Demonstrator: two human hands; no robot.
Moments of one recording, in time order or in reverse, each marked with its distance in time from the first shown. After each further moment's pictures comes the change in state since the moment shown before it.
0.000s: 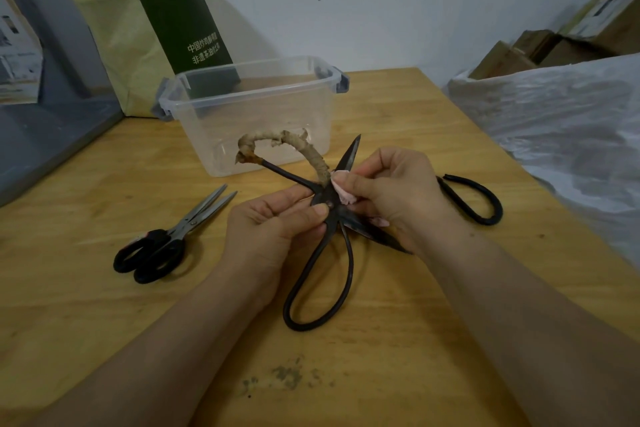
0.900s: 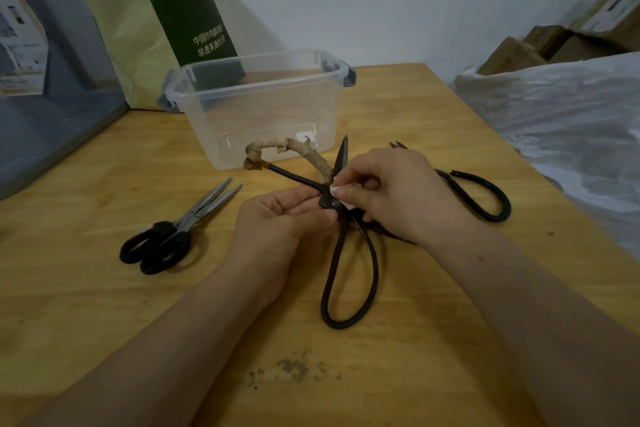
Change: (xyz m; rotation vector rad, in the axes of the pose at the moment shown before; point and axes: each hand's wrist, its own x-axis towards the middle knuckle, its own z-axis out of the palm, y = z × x) left_hand -0.002 0.000 -0.002 0.004 -0.037 -0.029; right_hand -0.006 -0.006 -0.004 -0.795 -0.197 -0.336
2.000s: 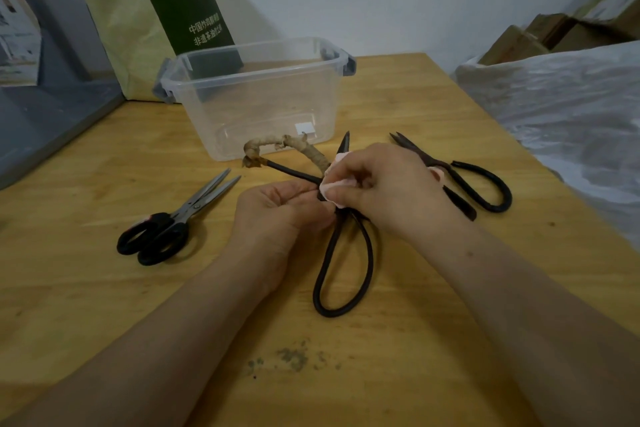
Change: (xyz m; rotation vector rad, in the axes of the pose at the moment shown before) left_hand 0.000 -0.002 0.002 0.110 0.029 0.034; right_hand -0.005 -0.006 0.005 -0.041 -0.016 0.015
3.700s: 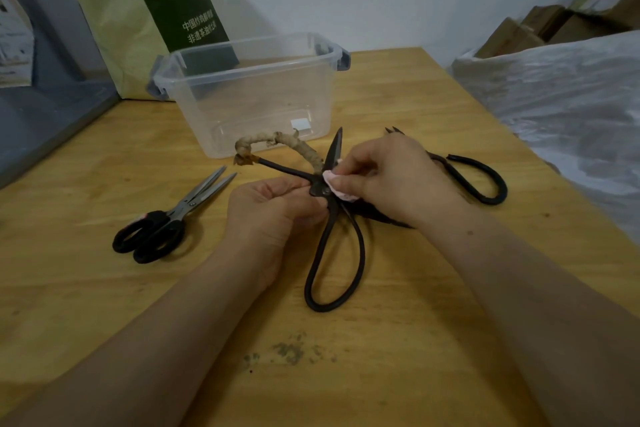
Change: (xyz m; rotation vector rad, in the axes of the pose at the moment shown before) left_hand -0.001 0.005 0.006 -0.031 0.103 -0.048; right_hand 0.008 0.010 -0.003 0.054 -0.014 0.059
